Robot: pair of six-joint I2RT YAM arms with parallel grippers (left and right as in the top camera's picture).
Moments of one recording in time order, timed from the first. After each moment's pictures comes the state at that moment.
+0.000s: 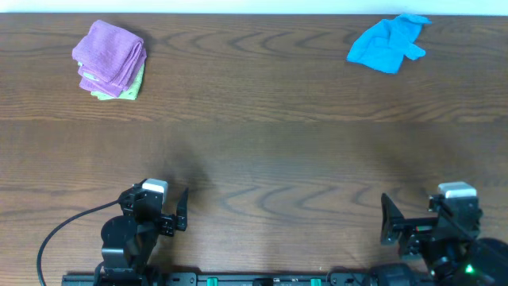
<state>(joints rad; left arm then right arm) -0.06 0.01 0.16 -0.60 0.17 0.07 0.12 0.35 0.97 -1.10 0.06 0.06</state>
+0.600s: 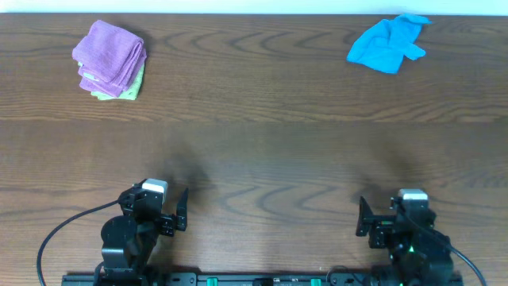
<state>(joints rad) -0.06 0.01 0.16 -0.60 0.17 0.07 0.08 0.02 0.37 -0.90 0.06 0.06</state>
